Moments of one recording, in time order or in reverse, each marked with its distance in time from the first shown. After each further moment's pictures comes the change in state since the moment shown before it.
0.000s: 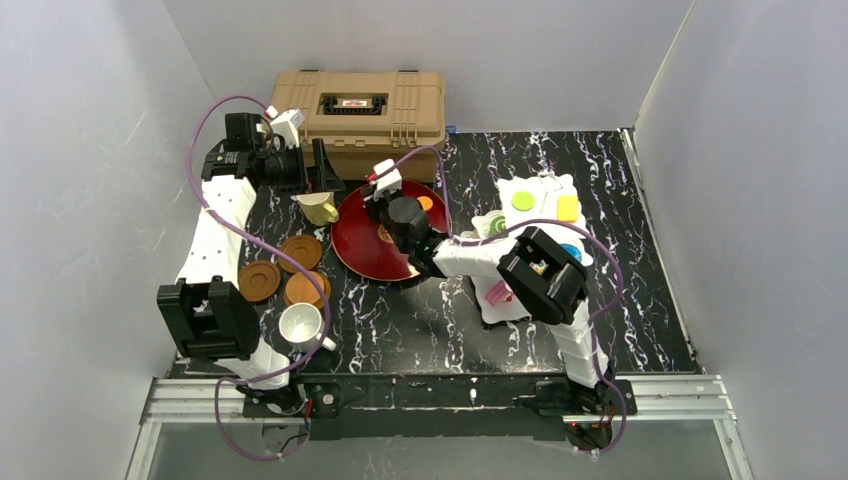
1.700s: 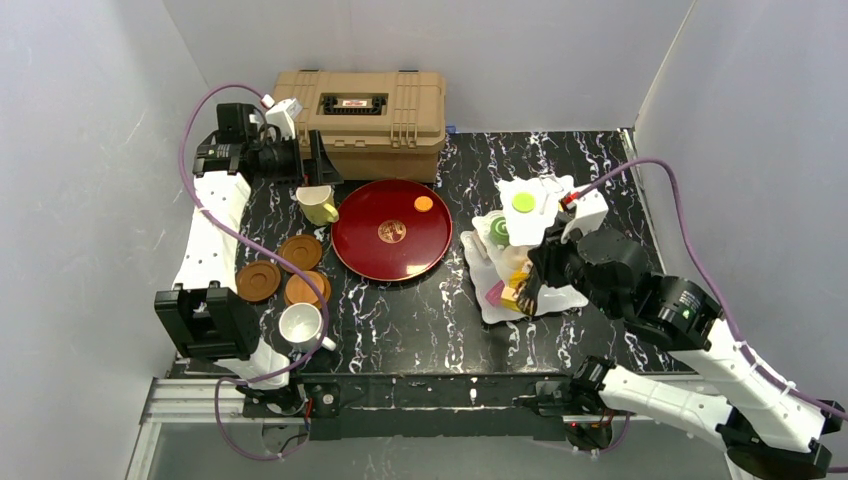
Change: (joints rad) left arm 0.004 -0.001 0.100 -0.074 0.034 0.026; right arm -0.018 -1.349 -0.209 -1.642 0.014 0.391
